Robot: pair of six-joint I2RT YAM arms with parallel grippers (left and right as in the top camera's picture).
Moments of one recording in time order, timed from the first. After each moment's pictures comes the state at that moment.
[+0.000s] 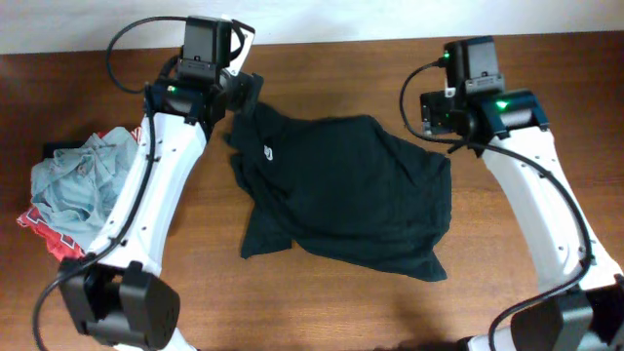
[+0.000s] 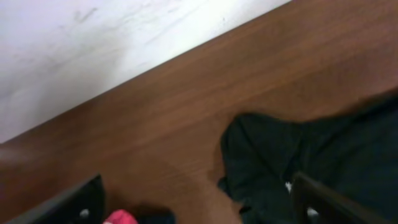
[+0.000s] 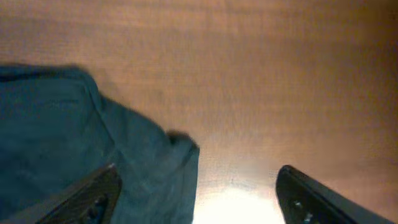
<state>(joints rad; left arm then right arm) -0.24 1.81 1.76 -0.75 -0.21 0.27 0.13 1.63 1.58 -0.93 0.28 0.03</state>
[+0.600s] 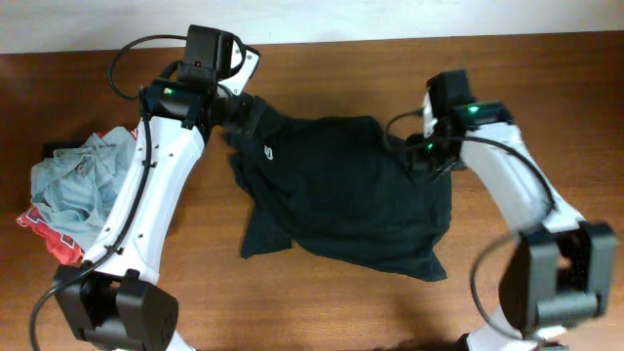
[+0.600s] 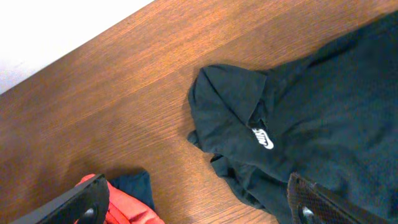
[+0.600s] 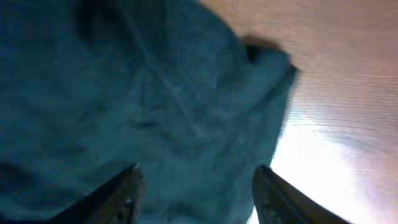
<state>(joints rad) -0.25 1.79 1.76 -0.93 -0.12 0.26 0.11 1.80 1.39 -0.92 0.02 0.10</state>
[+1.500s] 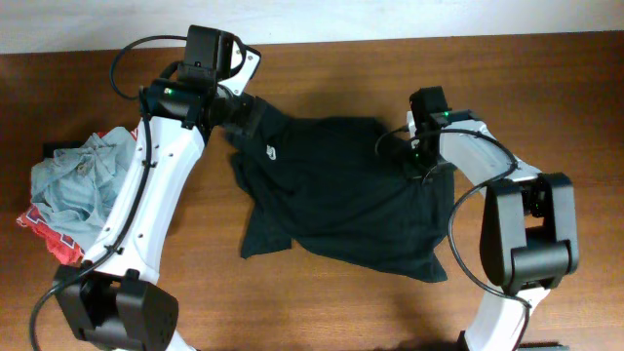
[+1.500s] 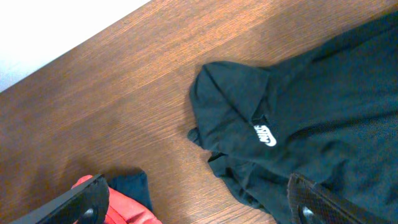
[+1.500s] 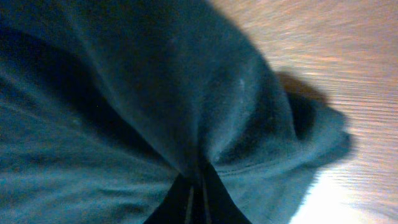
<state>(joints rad) -0.25 1.79 1.76 -0.93 -0.11 0.26 0.11 2.00 1.38 -0.79 0.11 0.00</state>
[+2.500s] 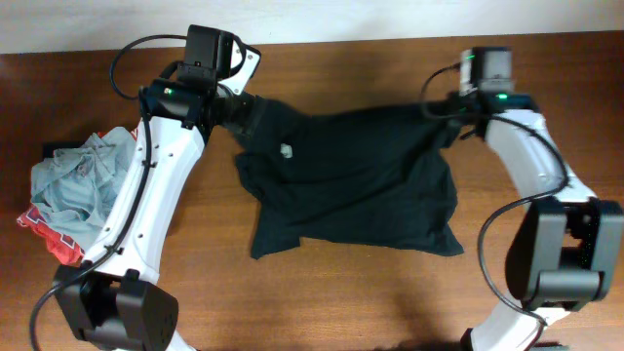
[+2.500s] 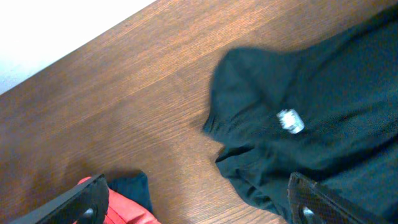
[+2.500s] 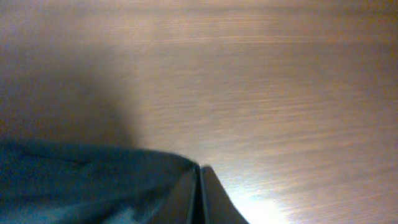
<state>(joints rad) -0.25 1.79 1.76 -0.92 -0.11 0.26 -0.08 1.90 1.47 -0.48 0.21 -0.08</state>
